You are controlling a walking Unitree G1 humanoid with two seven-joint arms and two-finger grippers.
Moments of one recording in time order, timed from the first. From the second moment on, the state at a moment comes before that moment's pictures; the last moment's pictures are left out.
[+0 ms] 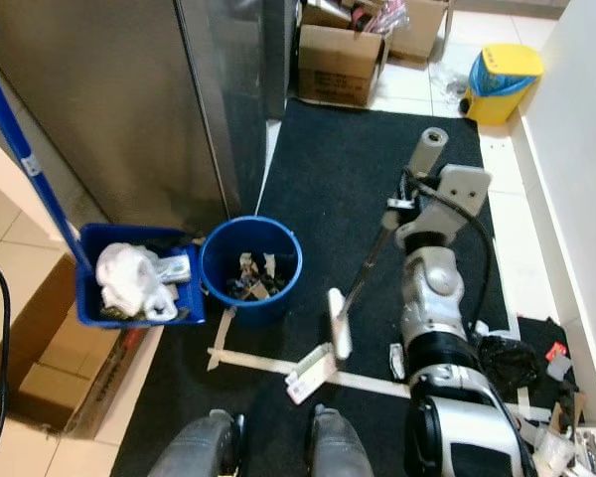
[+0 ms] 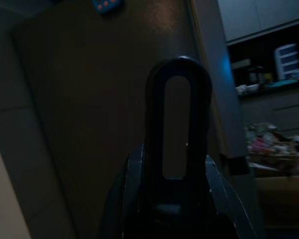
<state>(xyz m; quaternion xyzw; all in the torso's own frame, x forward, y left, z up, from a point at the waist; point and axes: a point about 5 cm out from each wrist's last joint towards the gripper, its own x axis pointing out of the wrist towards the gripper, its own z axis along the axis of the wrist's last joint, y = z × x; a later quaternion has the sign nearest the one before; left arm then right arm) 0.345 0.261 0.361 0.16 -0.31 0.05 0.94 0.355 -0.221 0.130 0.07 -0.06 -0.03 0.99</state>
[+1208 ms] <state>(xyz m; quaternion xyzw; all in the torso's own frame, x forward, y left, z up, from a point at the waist) 0.397 0.129 0.364 0.24 -0.38 -0.12 0.89 0.348 -0.212 0.127 0.08 -0.08 -0.03 0.99</state>
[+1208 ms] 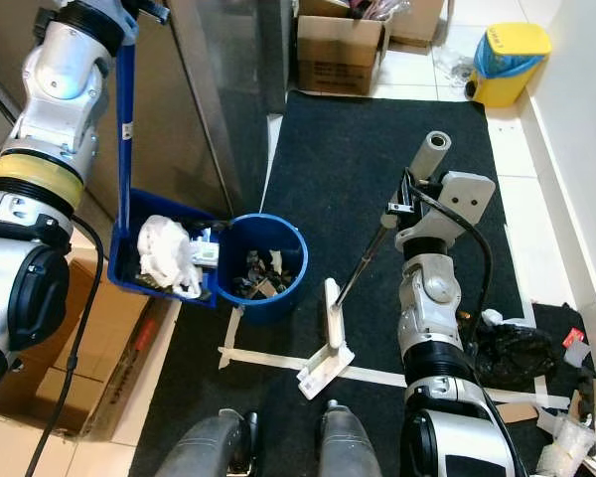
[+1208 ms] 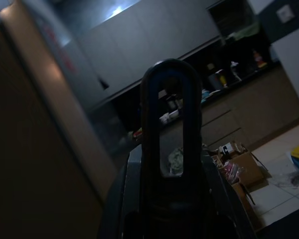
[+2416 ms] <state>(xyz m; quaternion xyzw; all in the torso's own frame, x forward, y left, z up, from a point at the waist) 0.399 0.111 0.379 0.16 -0.40 -0.09 0.90 0.339 -0.211 0.122 0.09 -0.09 -0.05 0.99</state>
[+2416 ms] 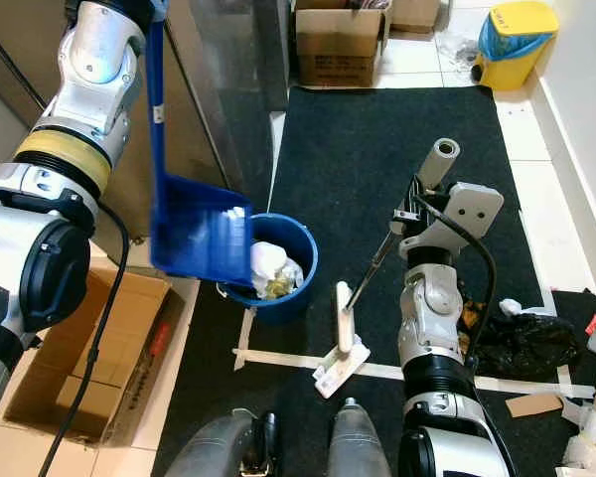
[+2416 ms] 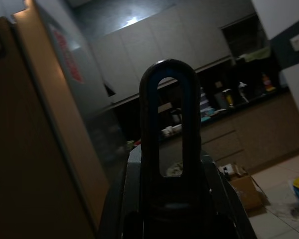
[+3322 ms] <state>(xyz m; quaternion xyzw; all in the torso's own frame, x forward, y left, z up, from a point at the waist) 0.394 0.107 0.395 0.14 -0.42 -0.14 0.89 0.342 -0.211 0.128 0.09 -0.09 -0.05 0.99</state>
